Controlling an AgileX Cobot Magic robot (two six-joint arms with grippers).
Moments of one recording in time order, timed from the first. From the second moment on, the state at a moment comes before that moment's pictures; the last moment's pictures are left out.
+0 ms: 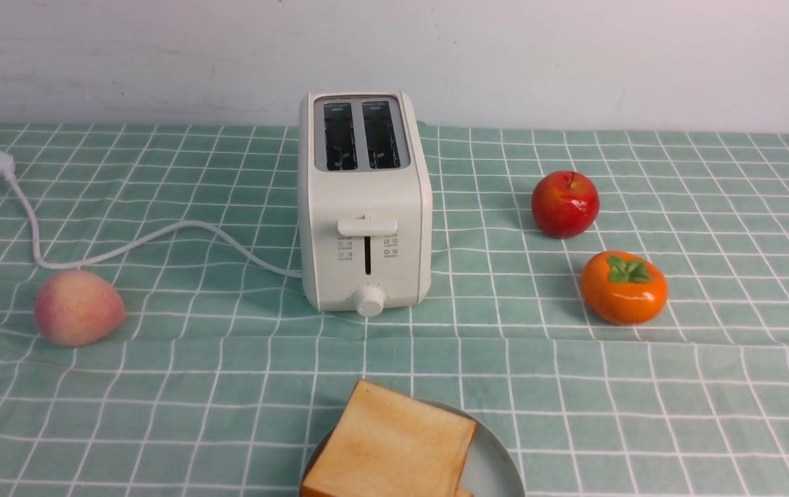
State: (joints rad) right arm 0.48 0.44 -0.36 -1.03 0.24 0.80; left arm -0.20 0.13 -0.51 -0.30 0.76 -0.04
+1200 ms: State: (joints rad) right arm 0.48 0.44 -0.36 -1.10 0.23 0.80; left arm -0.04 -0.01 0.03 0.24 0.39 -0.68
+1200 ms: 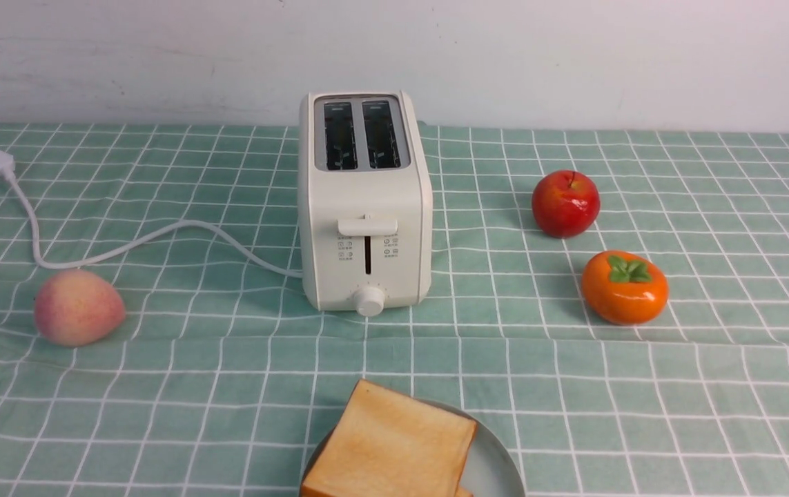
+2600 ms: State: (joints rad) right arm -0.18 0.04 -0.36 -0.24 0.44 0.63; left arm -0.04 -0.01 0.03 0.24 0.39 -0.69
